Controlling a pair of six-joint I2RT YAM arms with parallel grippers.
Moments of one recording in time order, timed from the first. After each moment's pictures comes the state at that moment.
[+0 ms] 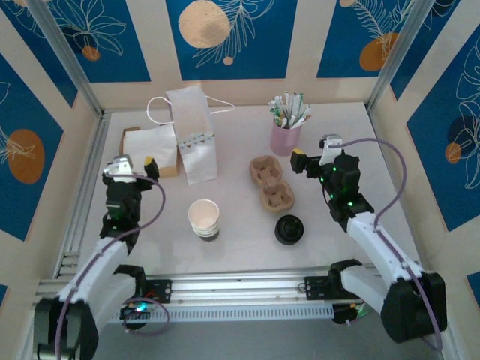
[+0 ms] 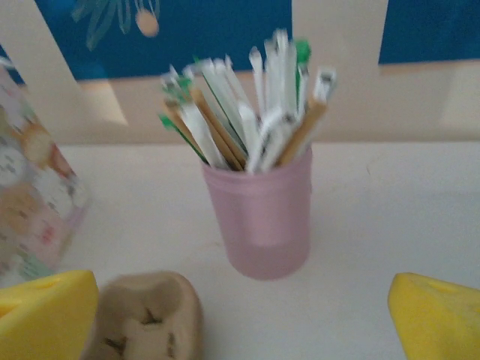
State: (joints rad) left arm -0.12 0.78 0.37 0.36 -0.27 -0.18; right arm 0.21 0.94 0.63 0.09 -0.04 0.16
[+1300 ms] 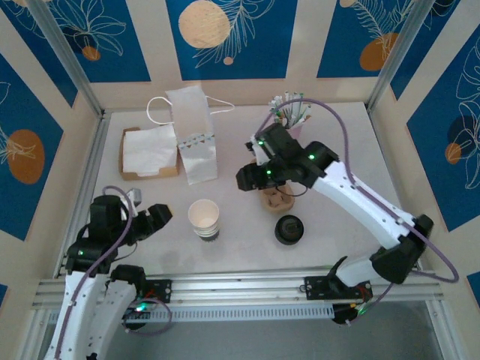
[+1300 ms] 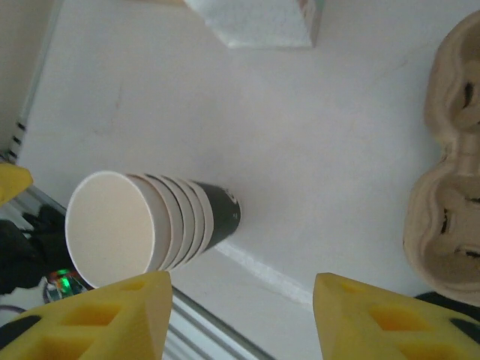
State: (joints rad) left arm -0.12 0.49 0.68 -0.95 0.53 -0.72; right arm 0.80 1.45 1.56 -1.09 -0.16 0.48
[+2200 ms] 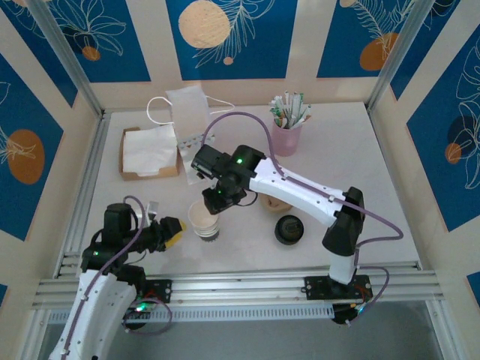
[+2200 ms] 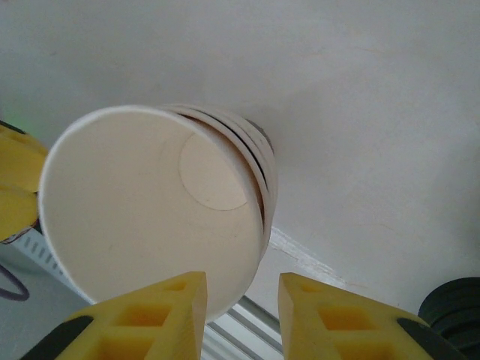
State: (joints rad) left arm -0.12 0.43 0.44 -0.80 0.84 -0.88; right arm 1.06 1.85 1.90 -1.33 -0.05 0.47
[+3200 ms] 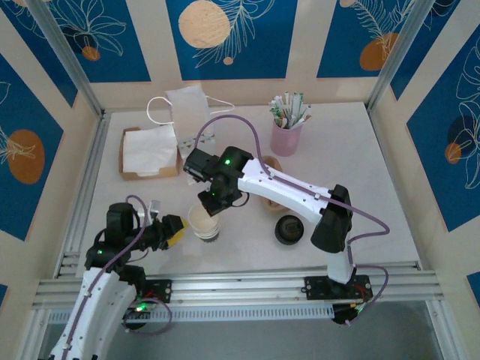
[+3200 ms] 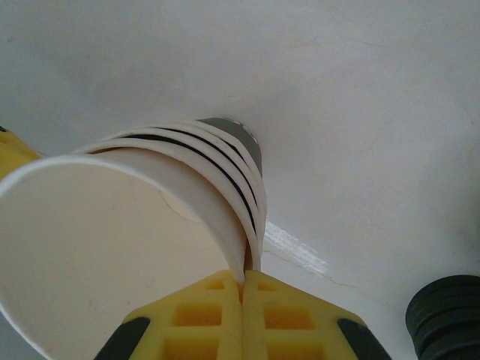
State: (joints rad) left arm -0.12 0.45 0.38 -0.67 0.87 -0.94; right arm 1.07 1.93 1.96 -1.38 -0.02 0.46
